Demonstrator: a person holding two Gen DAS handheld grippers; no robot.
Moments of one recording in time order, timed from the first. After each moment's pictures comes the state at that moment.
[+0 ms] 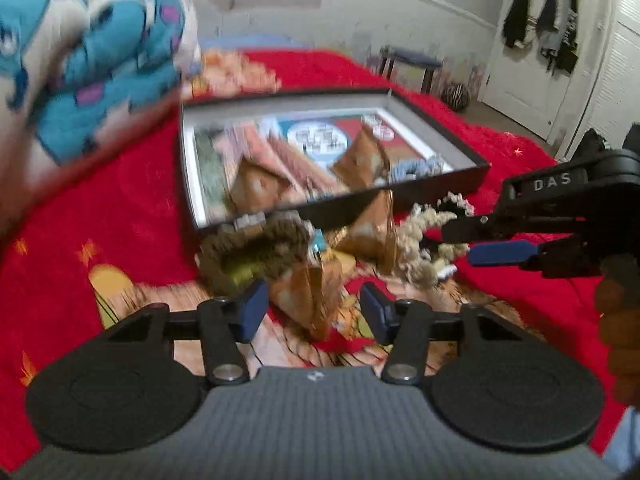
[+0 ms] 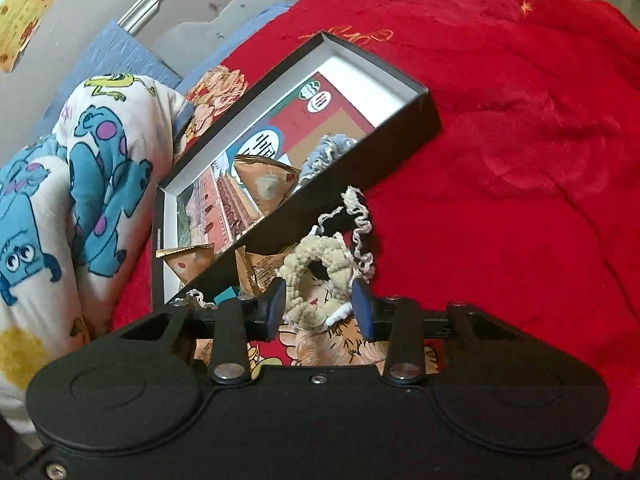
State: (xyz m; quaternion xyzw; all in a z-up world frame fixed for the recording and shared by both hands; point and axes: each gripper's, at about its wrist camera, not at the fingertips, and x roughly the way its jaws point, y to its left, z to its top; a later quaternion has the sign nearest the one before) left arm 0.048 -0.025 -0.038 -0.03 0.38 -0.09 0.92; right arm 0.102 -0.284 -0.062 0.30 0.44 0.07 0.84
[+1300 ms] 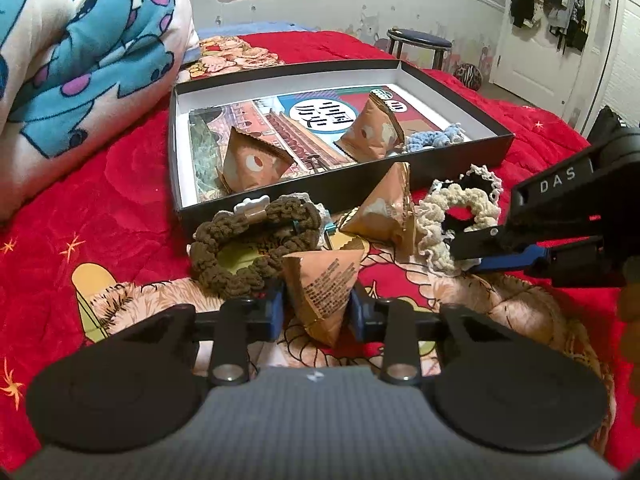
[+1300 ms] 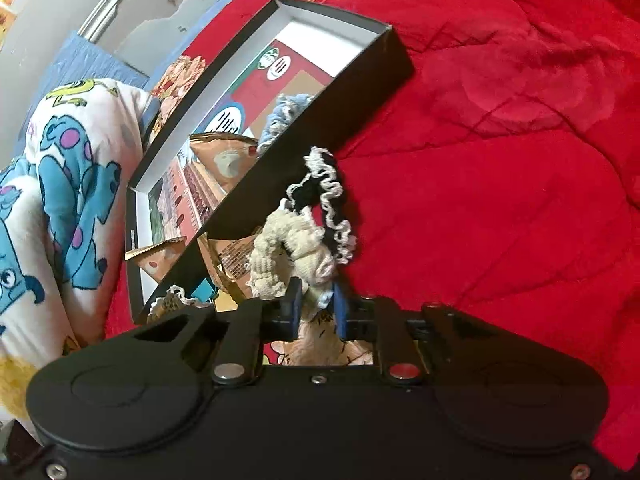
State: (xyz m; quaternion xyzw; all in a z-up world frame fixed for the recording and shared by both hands) left arm 0.061 -0.041 -0.062 0.01 0.38 -0.07 0.92; right arm 0.113 -0.280 -0.095 0.34 0.47 0.03 0.81
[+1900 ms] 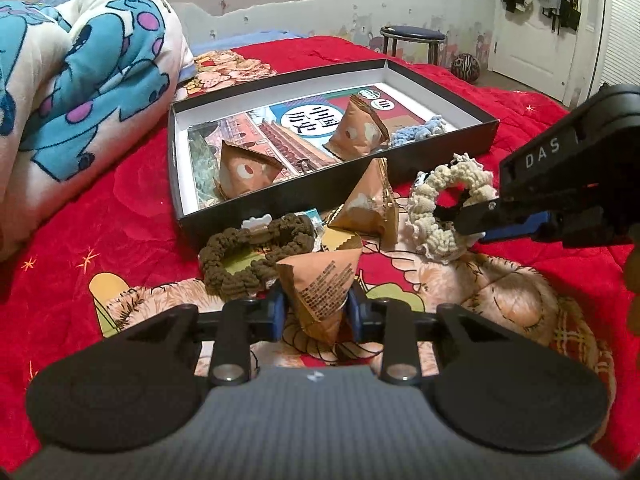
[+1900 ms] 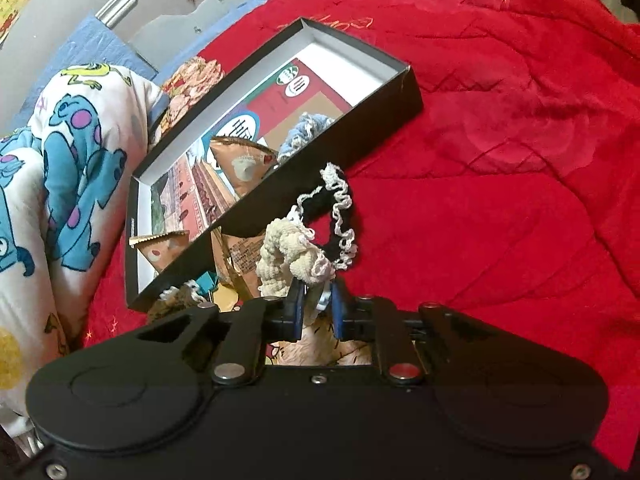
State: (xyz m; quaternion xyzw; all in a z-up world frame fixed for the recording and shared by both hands) left arm 0.044 -0.055 -0.053 0.05 0.38 -0.06 0.92; right arm 0.097 -0.271 -0.067 0.28 0.45 0.03 0.85
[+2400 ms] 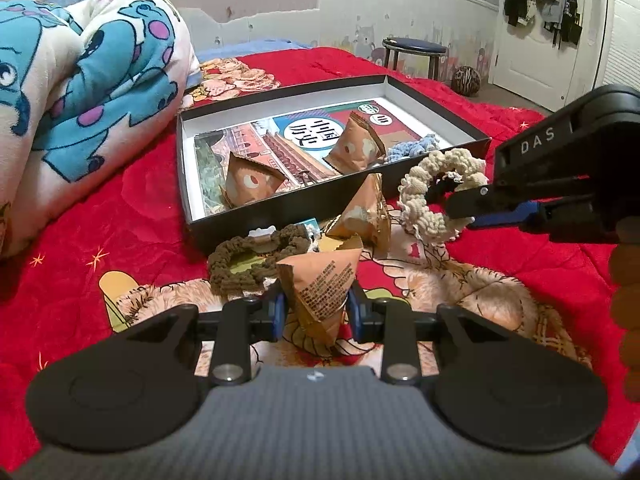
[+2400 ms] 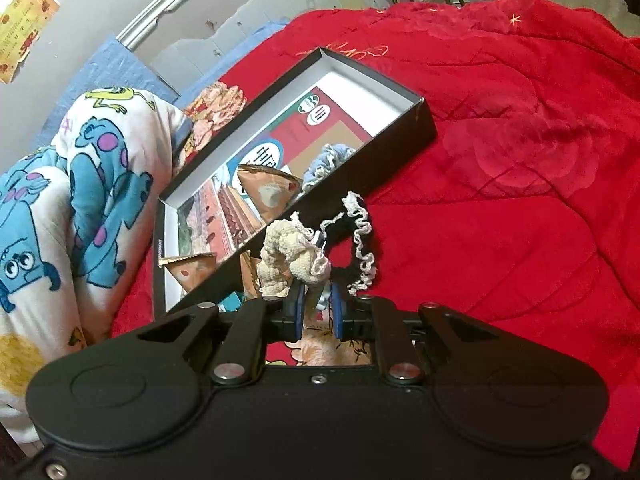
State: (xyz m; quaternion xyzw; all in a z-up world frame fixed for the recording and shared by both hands) left arm 0.033 -0.052 -0.038 0.04 0.37 -0.07 0.93; right arm 0.091 -0.277 -0.054 0.30 0.41 0.05 0.86
